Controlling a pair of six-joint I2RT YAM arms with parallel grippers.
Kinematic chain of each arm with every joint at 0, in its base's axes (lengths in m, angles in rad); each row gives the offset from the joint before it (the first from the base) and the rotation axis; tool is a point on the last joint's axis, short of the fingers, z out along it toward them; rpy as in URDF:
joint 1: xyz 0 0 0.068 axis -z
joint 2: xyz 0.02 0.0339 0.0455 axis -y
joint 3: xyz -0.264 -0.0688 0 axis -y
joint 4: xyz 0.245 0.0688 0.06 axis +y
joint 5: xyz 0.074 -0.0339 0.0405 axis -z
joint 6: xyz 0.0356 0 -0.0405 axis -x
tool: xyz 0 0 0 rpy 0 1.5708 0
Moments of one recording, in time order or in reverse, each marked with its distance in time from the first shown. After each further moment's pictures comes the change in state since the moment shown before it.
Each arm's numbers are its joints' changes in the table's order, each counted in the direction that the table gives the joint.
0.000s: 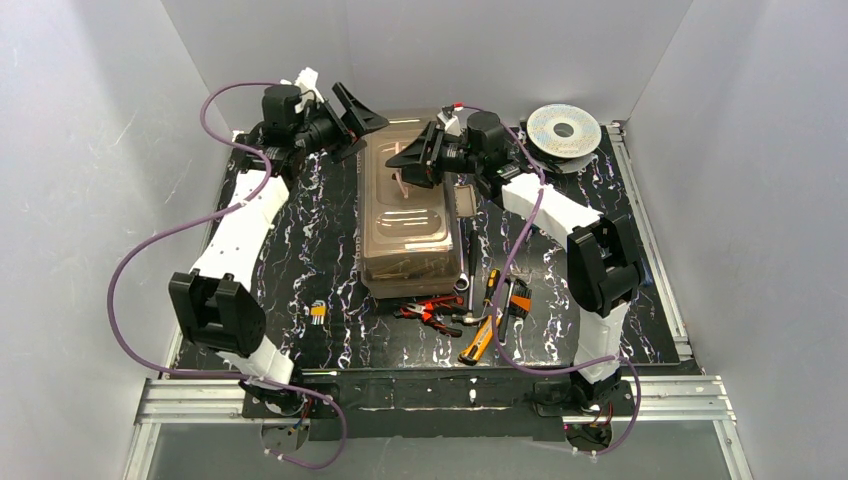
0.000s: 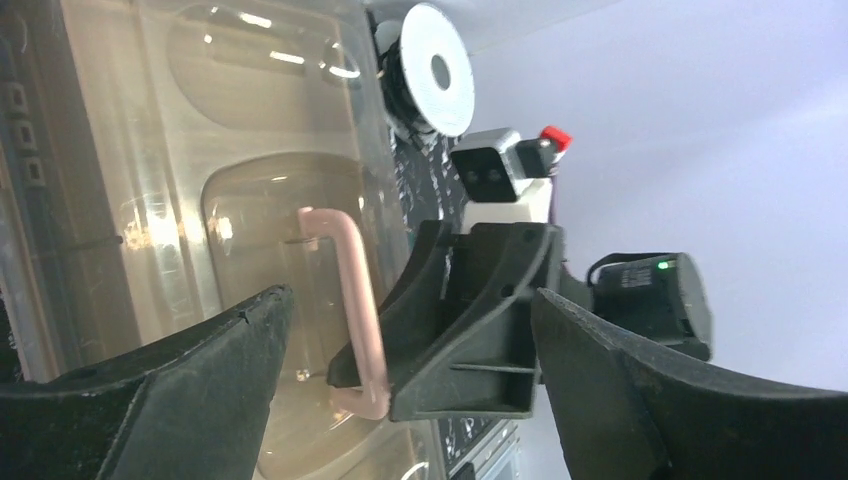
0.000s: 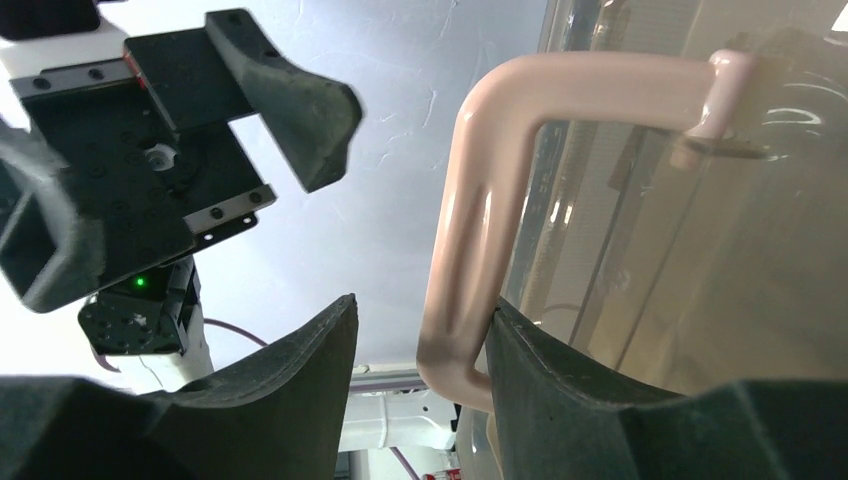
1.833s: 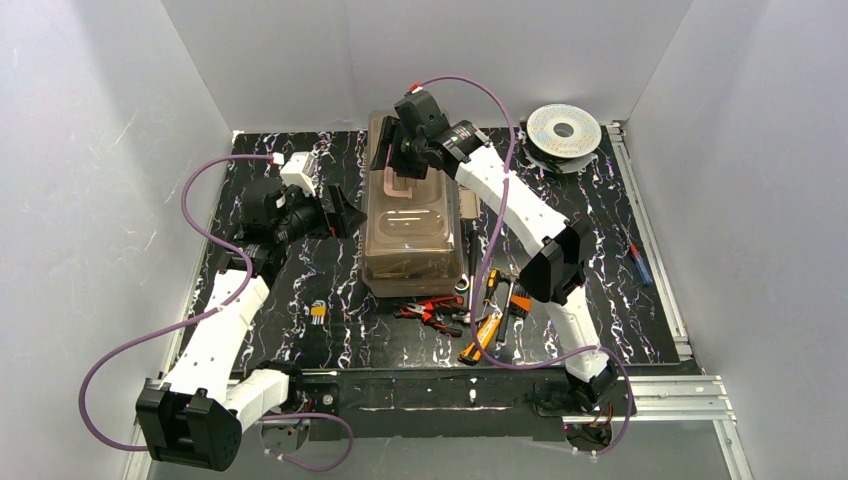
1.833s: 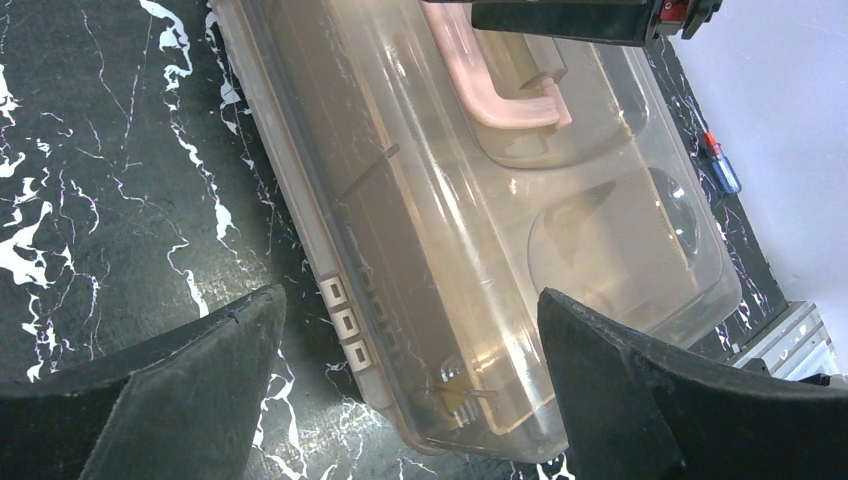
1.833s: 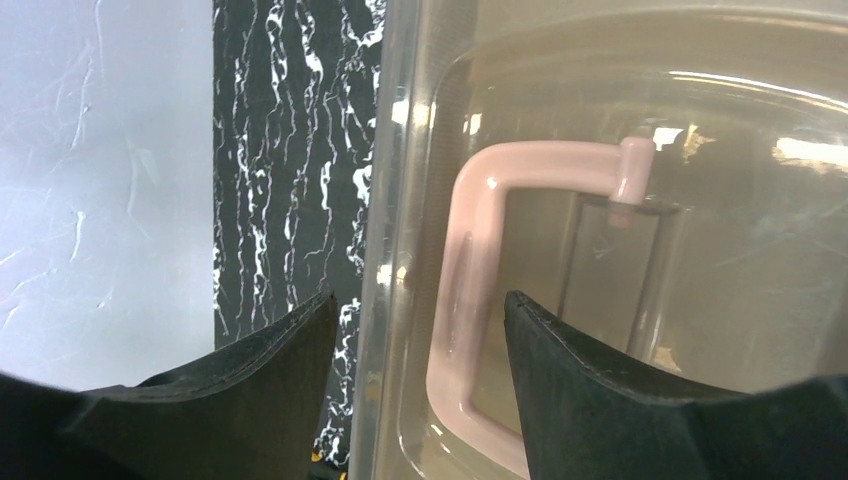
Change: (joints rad) left arm -0.018 0.542 -0.652 -0.004 -0.067 -0.556; right arm -0.210 -0.291 0.866 1.082 0.747 0.499
